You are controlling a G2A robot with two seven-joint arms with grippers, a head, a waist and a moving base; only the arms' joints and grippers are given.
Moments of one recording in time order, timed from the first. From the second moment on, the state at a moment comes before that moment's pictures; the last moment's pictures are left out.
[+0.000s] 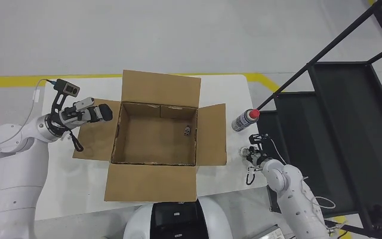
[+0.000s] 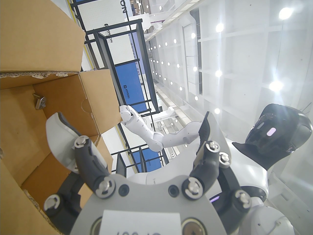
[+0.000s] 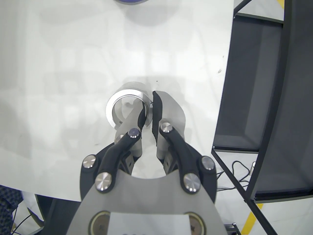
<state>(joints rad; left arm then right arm) 1.01 -1.03 -1.49 -1.21 -0.67 -0.29 -1.42 -1.64 -1.22 1.59 -1.49 -1.13 -0.16 0.50</state>
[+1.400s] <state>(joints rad) 1.01 -1.03 -1.49 -1.21 -0.67 -0.29 -1.42 -0.97 -1.41 0.67 -1.45 -1.29 -0.10 0.62</state>
